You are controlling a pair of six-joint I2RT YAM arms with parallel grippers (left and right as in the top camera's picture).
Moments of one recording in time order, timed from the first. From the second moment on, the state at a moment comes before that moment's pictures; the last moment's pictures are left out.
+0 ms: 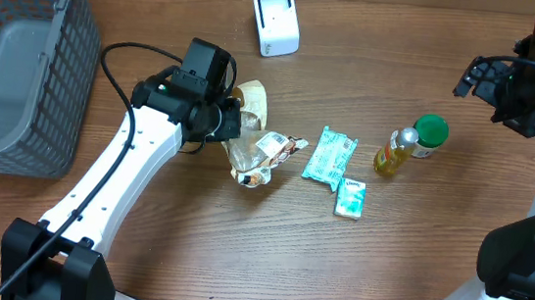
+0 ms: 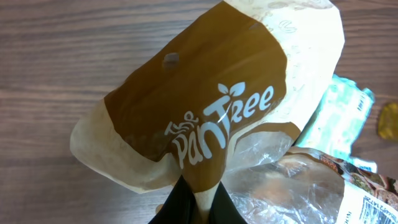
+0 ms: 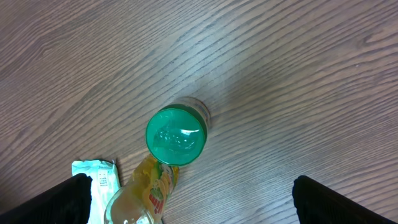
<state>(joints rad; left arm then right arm) -0.32 1.62 1.33 -0.89 0.10 -0.44 -0.22 1.89 1.94 -1.37 -0.05 0.28</state>
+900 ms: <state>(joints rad) -0.32 1.62 1.33 -0.95 0.02 -0.73 -0.22 1.89 1.94 -1.37 -0.05 0.28</state>
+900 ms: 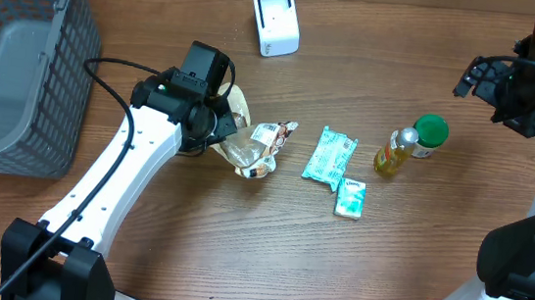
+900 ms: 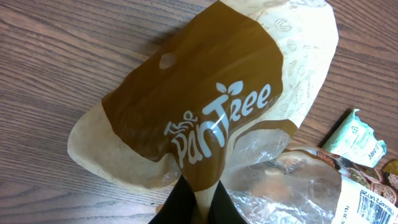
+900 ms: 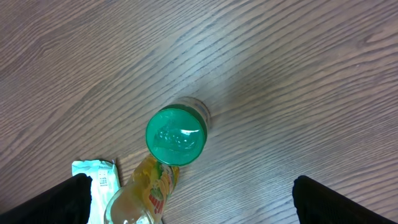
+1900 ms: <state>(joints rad) -0.32 1.62 1.33 -0.94 0.01 -0.73 -0.17 1.89 1.94 -1.36 -0.63 0.28</state>
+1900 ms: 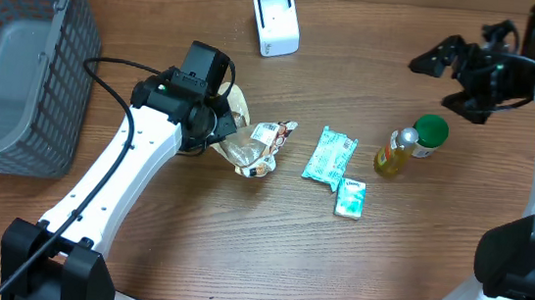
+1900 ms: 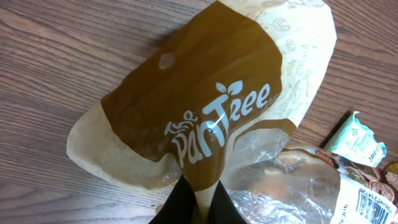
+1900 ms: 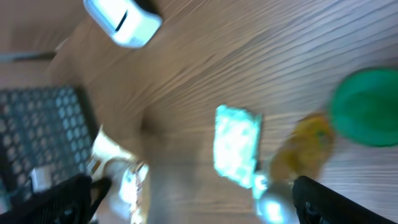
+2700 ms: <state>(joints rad) -0.32 1.62 1.33 -0.94 0.01 -0.73 0.23 1.89 1.93 -1.25 -0.66 0.23</state>
